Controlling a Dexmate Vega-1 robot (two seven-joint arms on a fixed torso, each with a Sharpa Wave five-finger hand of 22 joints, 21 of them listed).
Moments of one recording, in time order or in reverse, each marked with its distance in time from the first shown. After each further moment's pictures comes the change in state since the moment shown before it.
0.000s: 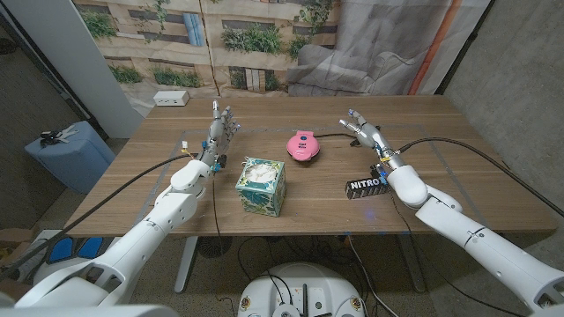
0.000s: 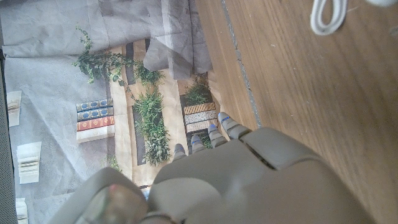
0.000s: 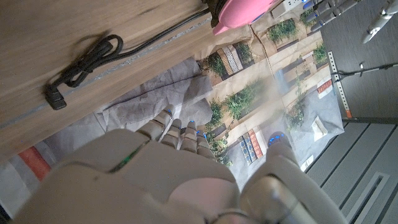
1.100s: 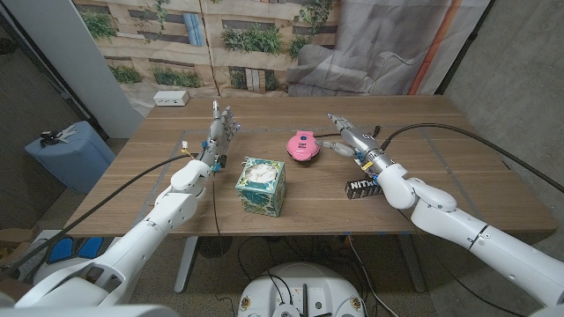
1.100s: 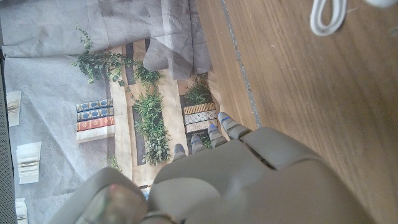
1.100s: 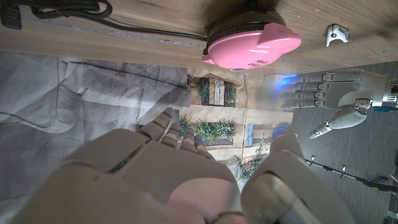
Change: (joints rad) left arm 0.000 0.000 0.000 0.000 0.000 0.001 0.000; left_hand 0.000 0.000 0.000 0.000 0.000 0.000 0.000 0.000 0.000 0.000 0.000 0.000 0.000 0.000 0.000 0.000 0.000 0.000 0.000 0.000 0.000; right arm 0.015 -0.103 -0.123 -0.252 -0.414 -0.308 0.033; right_hand 0.079 -0.029 0.025 -0.053 -0.005 -0.104 0.036 0.004 0.005 -0.105 0.001 0.000 0.000 -0.075 0.032 0.000 -0.045 -0.061 0.014 -0.004 0.000
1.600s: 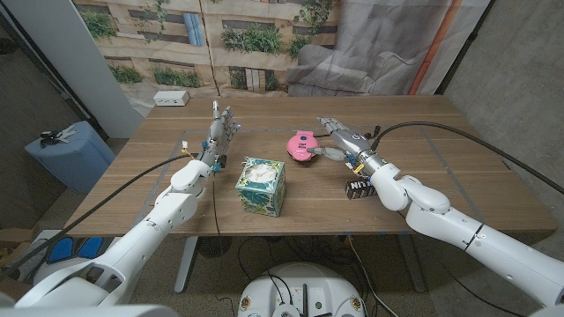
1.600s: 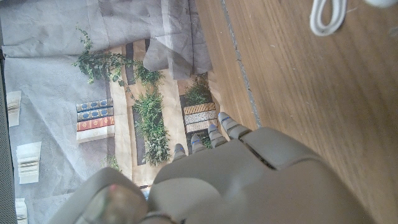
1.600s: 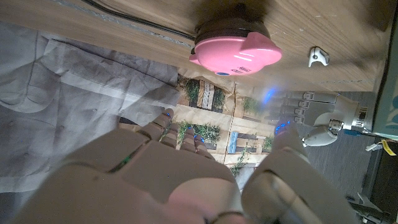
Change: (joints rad) left arm 0.000 0.000 0.000 0.000 0.000 0.000 0.000; left_hand 0.000 0.000 0.000 0.000 0.000 0.000 0.000 0.000 0.000 0.000 0.000 0.000 0.000 0.000 0.000 0.000 0.000 0.000 0.000 0.000 0.000; right arm 0.019 -0.003 -0.051 -0.049 -0.103 -0.044 0.034; right_hand 0.047 -0.026 0.007 -0.007 0.000 0.010 0.002 0.013 0.000 -0.004 -0.004 0.005 0.000 -0.011 0.011 0.000 -0.015 -0.016 0.016 0.001 0.000
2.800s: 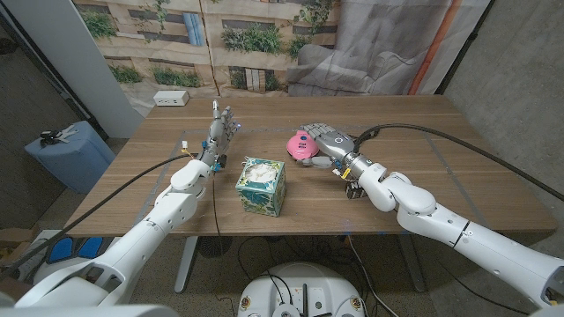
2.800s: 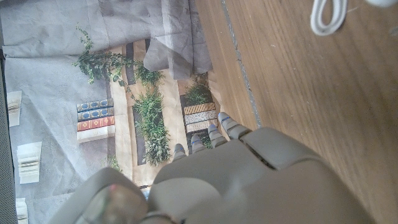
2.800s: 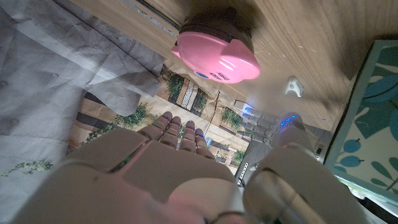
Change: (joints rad) left arm 0.000 0.000 0.000 0.000 0.000 -0.001 0.000; left_hand 0.000 0.000 0.000 0.000 0.000 0.000 0.000 0.000 0.000 0.000 0.000 0.000 0.000 0.000 0.000 0.000 0.000 0.000 0.000 0.000 0.000; right arm 0.065 0.033 -0.089 0.028 -0.308 -0.023 0.080; right_hand 0.066 -0.048 0.017 0.006 0.000 0.100 0.053 0.020 0.000 0.110 0.028 0.022 -0.005 0.121 0.012 0.042 -0.054 -0.052 -0.006 0.000 0.000
